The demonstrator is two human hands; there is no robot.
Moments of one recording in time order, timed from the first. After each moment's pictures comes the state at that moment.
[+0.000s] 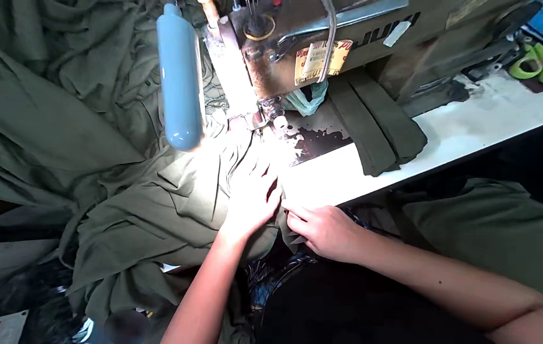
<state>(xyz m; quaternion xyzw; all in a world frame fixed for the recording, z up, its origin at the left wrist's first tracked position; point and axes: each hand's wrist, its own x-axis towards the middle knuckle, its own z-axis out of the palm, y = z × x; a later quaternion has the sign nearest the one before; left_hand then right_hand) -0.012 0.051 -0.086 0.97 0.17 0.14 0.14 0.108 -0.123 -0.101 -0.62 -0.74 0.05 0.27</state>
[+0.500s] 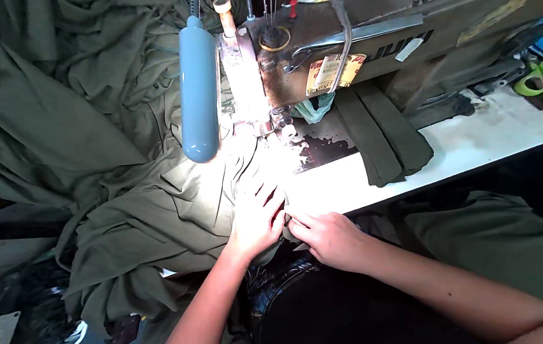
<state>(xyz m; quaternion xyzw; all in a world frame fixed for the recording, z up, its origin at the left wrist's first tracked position) -0.032 0.034 -0.104 0.96 0.14 0.22 0.13 0.110 -0.121 -0.093 -0.63 -0.74 0.05 0.23</state>
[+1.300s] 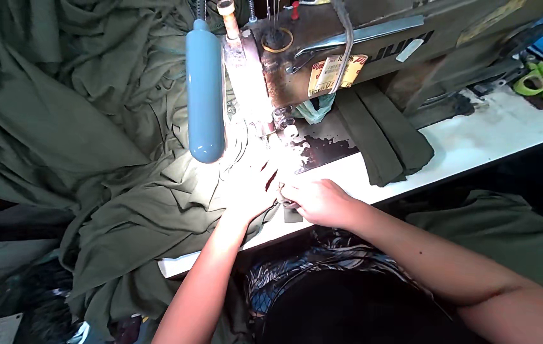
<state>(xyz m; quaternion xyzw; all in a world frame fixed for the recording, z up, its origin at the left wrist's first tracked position) 0.004 0.084 -0.098 0.97 0.13 0.17 0.12 0.140 -0.068 -0.066 -0.67 -0.70 0.18 0.15</state>
